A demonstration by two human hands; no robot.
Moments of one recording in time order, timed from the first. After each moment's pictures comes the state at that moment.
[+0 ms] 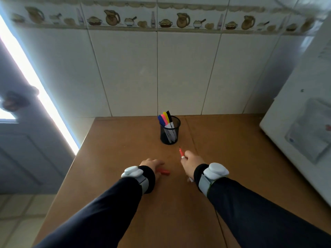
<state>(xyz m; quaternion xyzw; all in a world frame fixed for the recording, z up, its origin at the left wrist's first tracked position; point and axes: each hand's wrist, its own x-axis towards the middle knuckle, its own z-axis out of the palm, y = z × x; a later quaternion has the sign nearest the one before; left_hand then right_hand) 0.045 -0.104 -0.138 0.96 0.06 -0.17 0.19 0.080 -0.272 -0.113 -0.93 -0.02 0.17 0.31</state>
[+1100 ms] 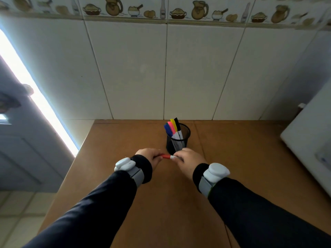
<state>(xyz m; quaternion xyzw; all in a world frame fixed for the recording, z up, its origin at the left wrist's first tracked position) 0.113 -0.069 -0.099 0.98 0.02 -0.05 0.19 0.149 -0.237 -0.112 -0.94 -0.24 0.08 0.22</state>
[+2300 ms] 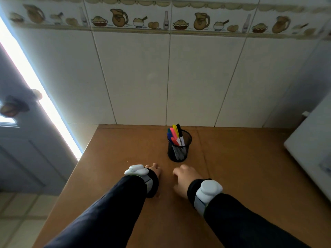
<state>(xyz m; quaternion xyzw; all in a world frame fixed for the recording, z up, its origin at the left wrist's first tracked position) 0.130 -0.082 -0.137 0.95 0.04 -0.32 0.03 0.132 -0.231 -0.129 -0.95 -0.22 0.22 0.08</state>
